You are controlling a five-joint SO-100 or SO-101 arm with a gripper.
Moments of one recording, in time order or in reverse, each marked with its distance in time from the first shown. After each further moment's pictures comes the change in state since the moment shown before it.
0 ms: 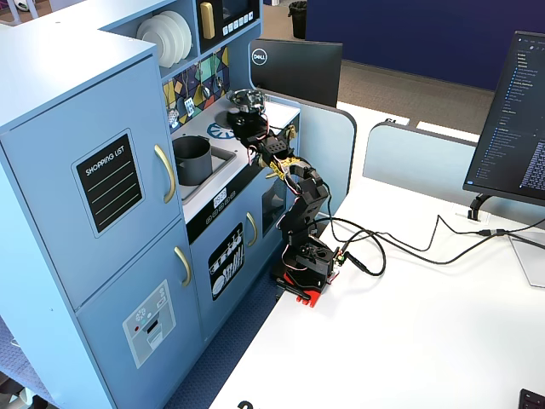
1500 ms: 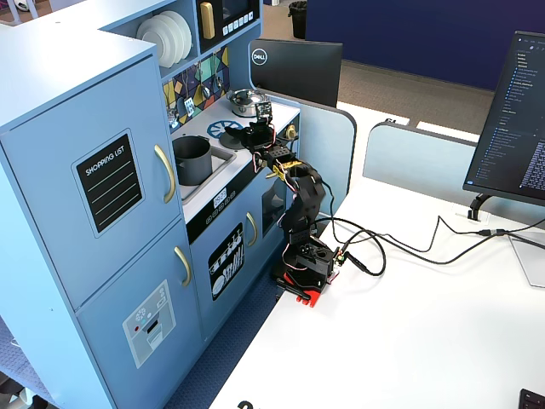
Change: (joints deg) arm 4.6 6.2 9.3 3.0 2.7
